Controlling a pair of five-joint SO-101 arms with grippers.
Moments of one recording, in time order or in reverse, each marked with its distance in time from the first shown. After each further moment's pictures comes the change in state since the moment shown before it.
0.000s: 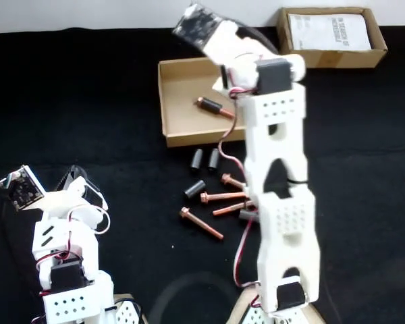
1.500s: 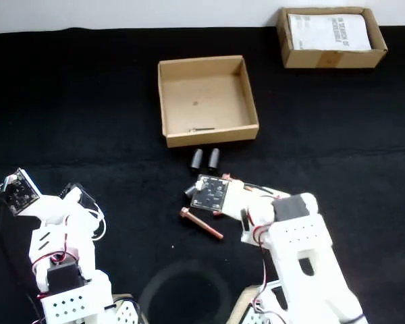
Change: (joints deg) left arm -4.3 0.0 0.0 9.7 0.0; right arm -1.1 -76.8 135.6 -31.5 18.5
